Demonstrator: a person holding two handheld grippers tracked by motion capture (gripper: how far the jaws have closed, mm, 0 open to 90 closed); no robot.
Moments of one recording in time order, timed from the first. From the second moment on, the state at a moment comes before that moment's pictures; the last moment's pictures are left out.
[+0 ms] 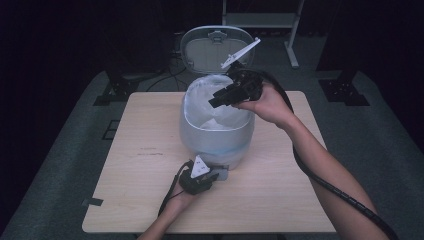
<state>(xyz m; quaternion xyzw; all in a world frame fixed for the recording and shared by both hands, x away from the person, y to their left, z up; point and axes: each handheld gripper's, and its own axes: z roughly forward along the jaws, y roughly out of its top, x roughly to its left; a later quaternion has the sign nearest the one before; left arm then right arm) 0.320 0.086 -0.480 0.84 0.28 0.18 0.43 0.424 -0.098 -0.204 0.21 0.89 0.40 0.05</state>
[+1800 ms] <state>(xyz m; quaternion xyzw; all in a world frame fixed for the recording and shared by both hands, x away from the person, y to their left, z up) 0.294 0.087 -0.461 0.84 0.26 0.21 0.43 0.348 -0.251 -0.246 0.26 0.85 0.46 0.05</state>
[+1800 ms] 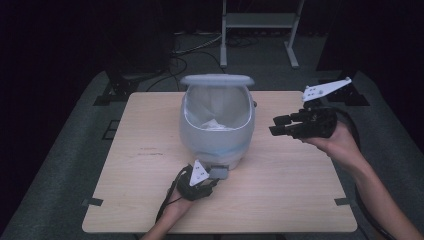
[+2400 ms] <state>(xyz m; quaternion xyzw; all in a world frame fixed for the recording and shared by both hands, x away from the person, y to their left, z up) 0.286 0.125 -0.433 0.83 0.27 0.23 0.43 0.333 -0.277 -0.291 0.30 0.84 0.45 0.07</state>
